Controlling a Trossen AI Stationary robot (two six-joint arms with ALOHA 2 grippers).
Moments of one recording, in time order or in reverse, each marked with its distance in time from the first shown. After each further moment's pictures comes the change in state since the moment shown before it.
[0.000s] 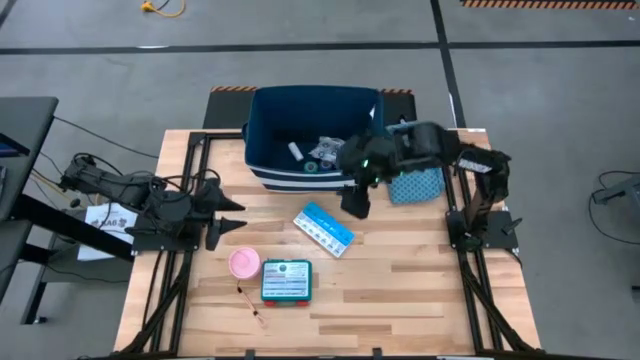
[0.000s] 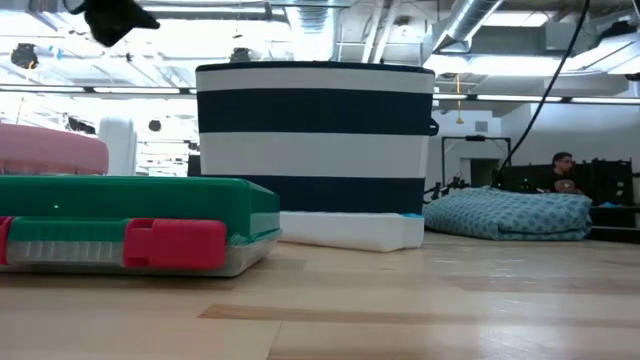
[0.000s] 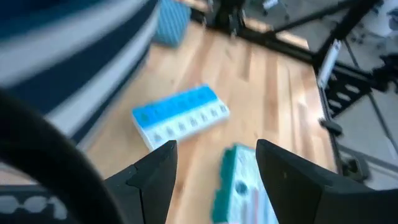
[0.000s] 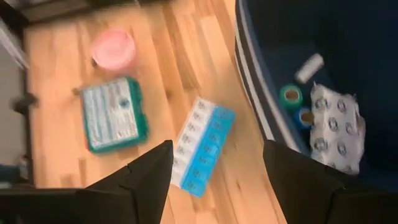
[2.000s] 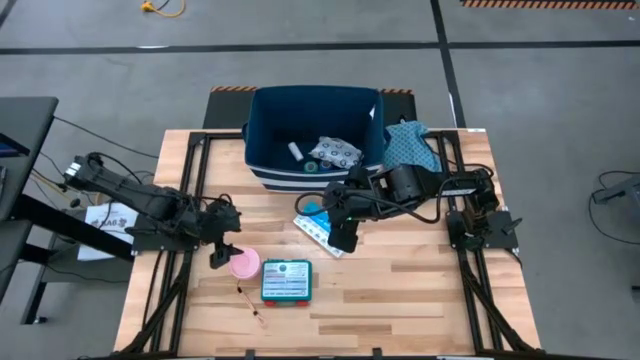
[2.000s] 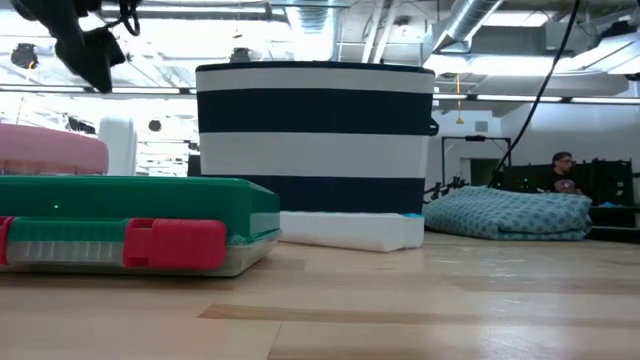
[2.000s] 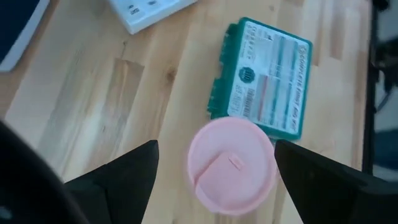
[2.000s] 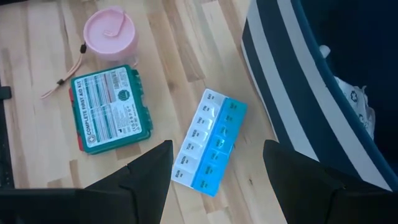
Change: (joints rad) left arm -0.015 0.243 0.043 -0.241 0.261 -0.089; right arm 0.188 0.106 0.000 -0.003 0.187 0.157
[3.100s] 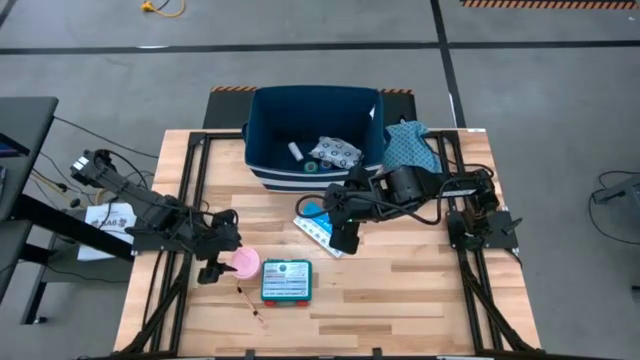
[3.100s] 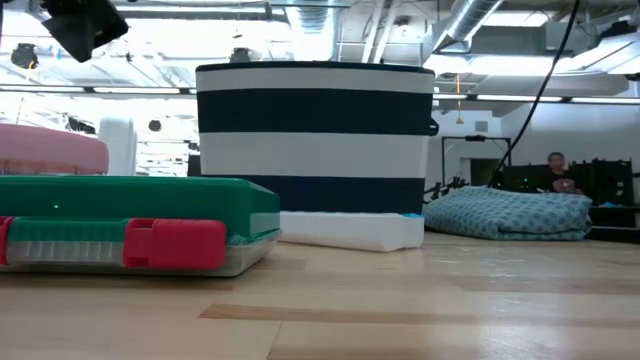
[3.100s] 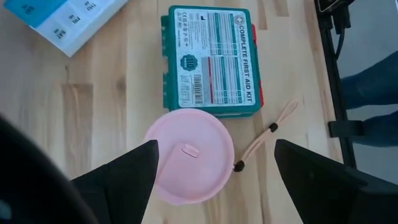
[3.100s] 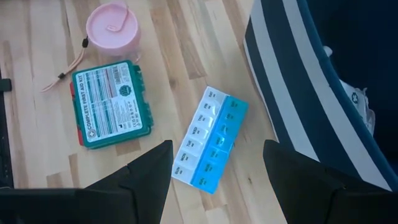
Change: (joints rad) left arm -0.144 0.086 0.073 0.010 0.033 0.150; right arm 0.008 0.000 0.000 -0.007 -0.003 -0.018
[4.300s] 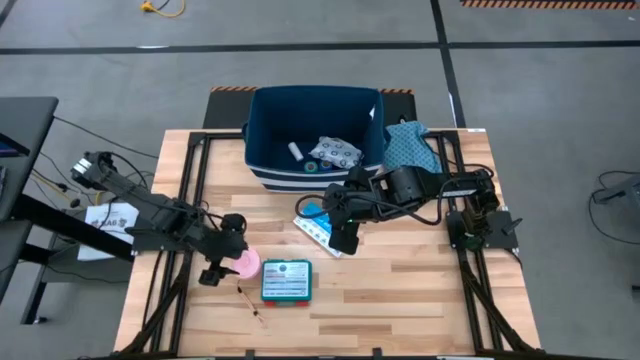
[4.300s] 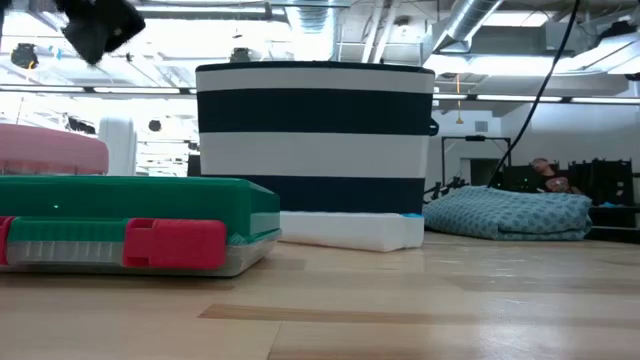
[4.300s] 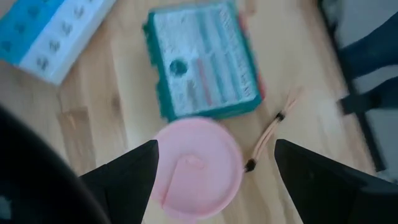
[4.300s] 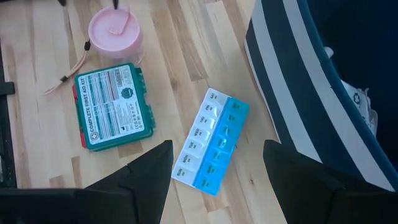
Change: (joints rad) left arm 0.033 0.065 0.000 0.036 0.046 0.215; right arm 0.003 0.000 0.000 0.008 -0.001 0.008
